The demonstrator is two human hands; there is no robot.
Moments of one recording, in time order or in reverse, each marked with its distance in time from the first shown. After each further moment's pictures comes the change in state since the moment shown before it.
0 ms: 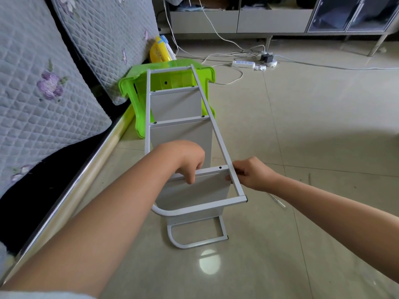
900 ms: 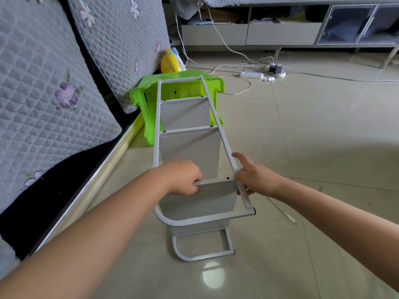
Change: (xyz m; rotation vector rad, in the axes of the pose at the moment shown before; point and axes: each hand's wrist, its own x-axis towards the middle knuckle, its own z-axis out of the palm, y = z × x) left_hand -0.020 -0.008 0.031 -0.130 0.181 -0.059; right_hand 0.001 -0.056 -0.029 0.258 -0.193 0.306
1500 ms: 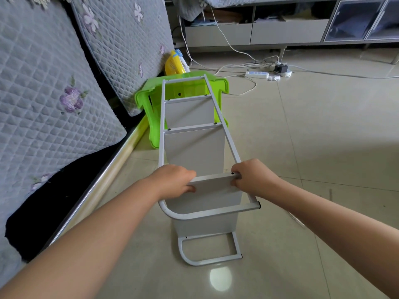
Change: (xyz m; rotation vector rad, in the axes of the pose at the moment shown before) left_hand 0.000 -0.023 0.020 0.129 0.040 -0.072; right_hand 0.026 -0.005 0.008 -0.569 0.123 -0.056
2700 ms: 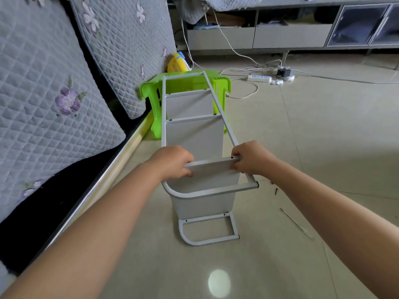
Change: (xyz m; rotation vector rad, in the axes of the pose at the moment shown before) left_hand 0.032 -0.035 -0.017 -0.171 0.104 -0.105; right_hand 0.054 0.003 -0.022 0.046 0.108 -0.002
